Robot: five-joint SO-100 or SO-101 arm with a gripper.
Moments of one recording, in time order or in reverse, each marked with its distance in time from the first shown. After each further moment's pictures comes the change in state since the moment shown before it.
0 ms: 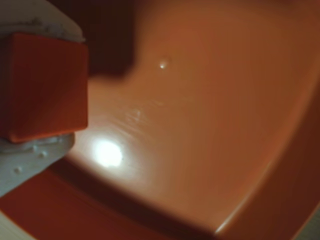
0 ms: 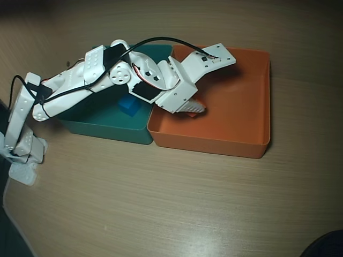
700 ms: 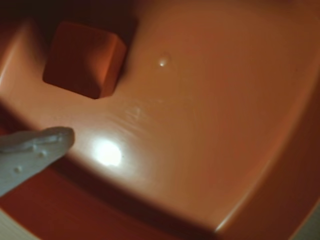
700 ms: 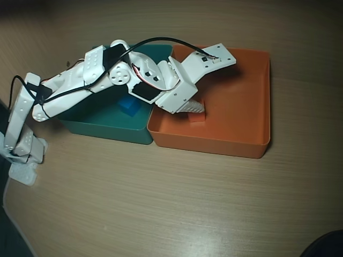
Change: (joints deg) arm 0.3 0.0 0.0 0.0 0.0
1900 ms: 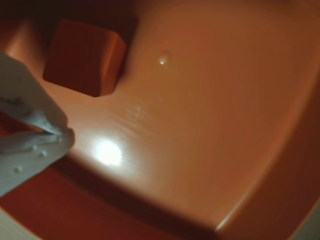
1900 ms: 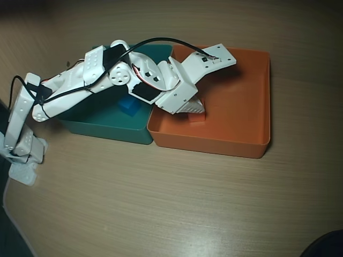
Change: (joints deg) arm 0.1 0.0 0.0 0.0 0.0
